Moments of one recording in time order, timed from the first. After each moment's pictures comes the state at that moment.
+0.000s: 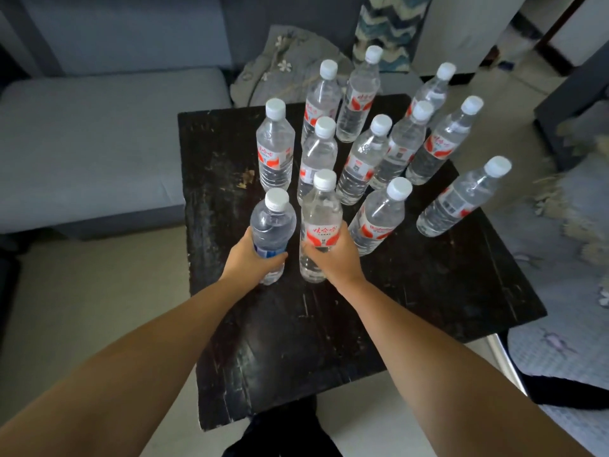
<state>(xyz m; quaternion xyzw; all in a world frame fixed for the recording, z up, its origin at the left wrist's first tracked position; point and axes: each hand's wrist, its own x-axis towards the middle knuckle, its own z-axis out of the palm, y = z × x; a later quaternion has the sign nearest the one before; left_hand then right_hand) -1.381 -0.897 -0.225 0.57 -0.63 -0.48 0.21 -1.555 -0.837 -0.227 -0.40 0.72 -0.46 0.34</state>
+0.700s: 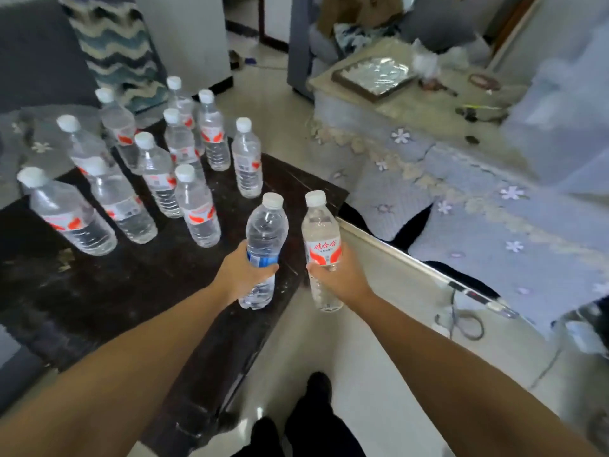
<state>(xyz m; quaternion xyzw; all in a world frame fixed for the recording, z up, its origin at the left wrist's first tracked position) -1.491 -0.766 -0.165 0.27 -0.81 -0.52 -0.02 -1.581 -0.571 -0.181 -0.13 0.86 -0.47 0.17</state>
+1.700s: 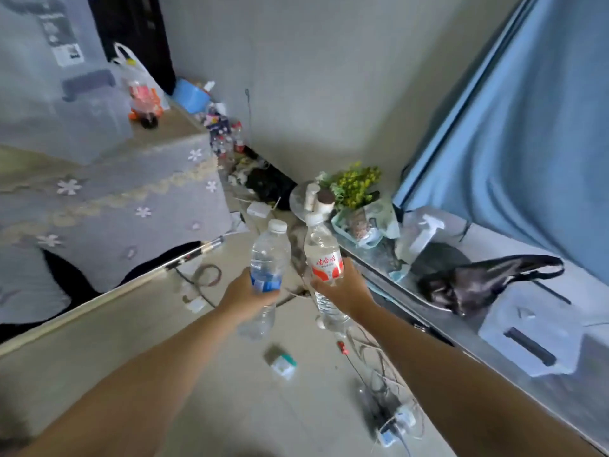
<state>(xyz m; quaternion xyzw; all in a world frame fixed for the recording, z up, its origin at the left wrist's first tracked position) -1.434 -0.115 -0.149 -0.29 -0.83 -0.38 -0.29 -1.272 0.040 -0.139 0.44 0.78 -0.42 -0.10</state>
